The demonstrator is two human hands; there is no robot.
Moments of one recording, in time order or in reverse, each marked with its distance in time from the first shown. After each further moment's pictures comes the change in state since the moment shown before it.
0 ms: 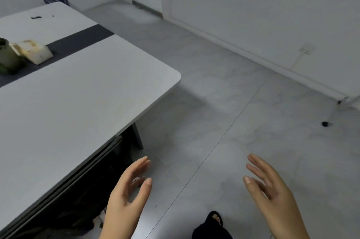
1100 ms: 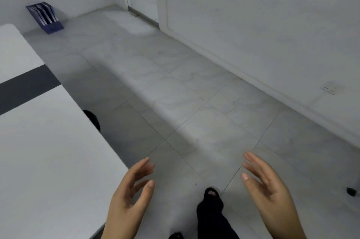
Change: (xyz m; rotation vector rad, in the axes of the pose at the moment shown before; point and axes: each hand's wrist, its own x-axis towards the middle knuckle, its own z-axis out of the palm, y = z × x) left_hand 0.463 0.038 0.239 -0.025 0.035 -0.002; right_hand 0.539 -0.026 -0.052 0.117 -0.034 -0.097
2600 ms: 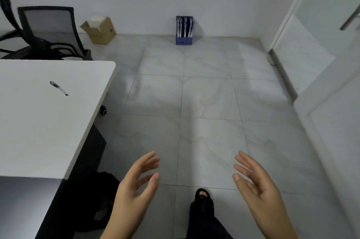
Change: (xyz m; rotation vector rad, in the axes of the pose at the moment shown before) left_hand 0.819 -0.036 -0.202 0.078 0.775 -0.132; right_hand 0.847 -0.083 0.604 -0.009 -0.890 -0.078
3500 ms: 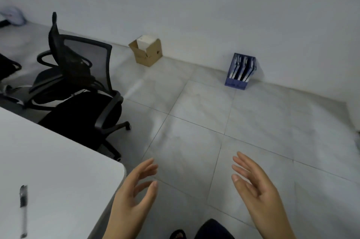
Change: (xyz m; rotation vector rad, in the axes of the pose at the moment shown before) left_hand 0.578 -0.006 -0.067 0.017 0.377 -0.028; right_hand 0.627 -0.090 0.237 -0.013 -0.342 -0.094
